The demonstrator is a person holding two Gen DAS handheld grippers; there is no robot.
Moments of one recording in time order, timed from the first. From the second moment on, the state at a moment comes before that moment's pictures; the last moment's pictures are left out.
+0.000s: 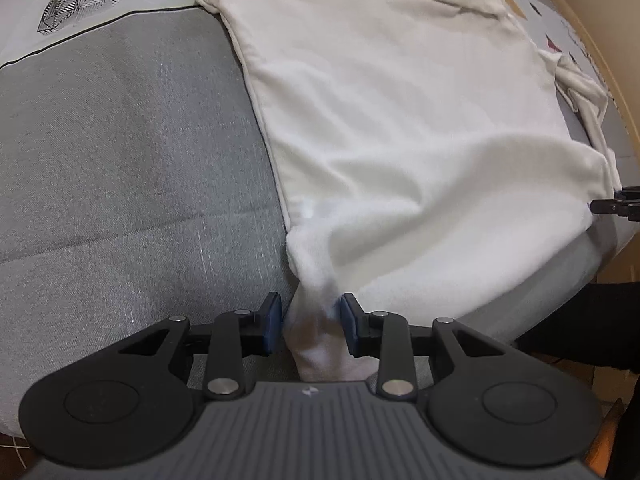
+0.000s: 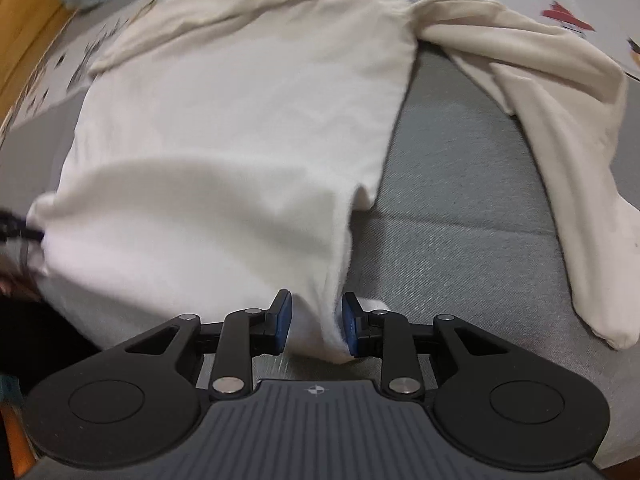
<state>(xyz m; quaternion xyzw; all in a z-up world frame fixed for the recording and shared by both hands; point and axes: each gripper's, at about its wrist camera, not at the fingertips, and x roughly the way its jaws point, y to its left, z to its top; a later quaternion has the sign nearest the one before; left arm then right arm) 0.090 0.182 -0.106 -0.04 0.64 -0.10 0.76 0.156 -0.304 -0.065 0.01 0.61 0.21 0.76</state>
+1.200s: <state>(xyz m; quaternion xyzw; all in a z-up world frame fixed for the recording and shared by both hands) 0.060 0.176 -0.096 0.01 0.65 -0.14 0.75 0.148 -0.333 -0.073 0.02 0.64 0.16 0.75</state>
